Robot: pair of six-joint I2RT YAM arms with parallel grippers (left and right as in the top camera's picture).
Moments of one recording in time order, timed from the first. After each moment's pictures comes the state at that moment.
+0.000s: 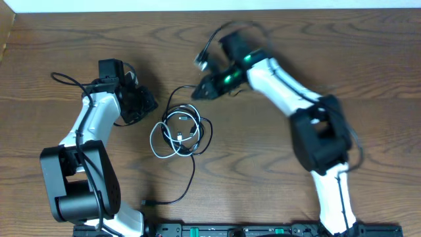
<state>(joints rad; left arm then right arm) 0.13 1.76 1.12 -0.64 0.34 -0.41 0.50 2.26 1.84 -0.69 -0.95 0.07</state>
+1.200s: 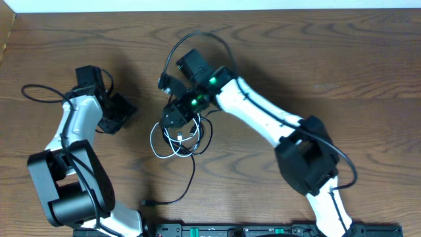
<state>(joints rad) 0.28 1.76 1.12 -0.73 0.15 -0.54 0.77 2.22 1.85 -0.72 -0.71 0.06</state>
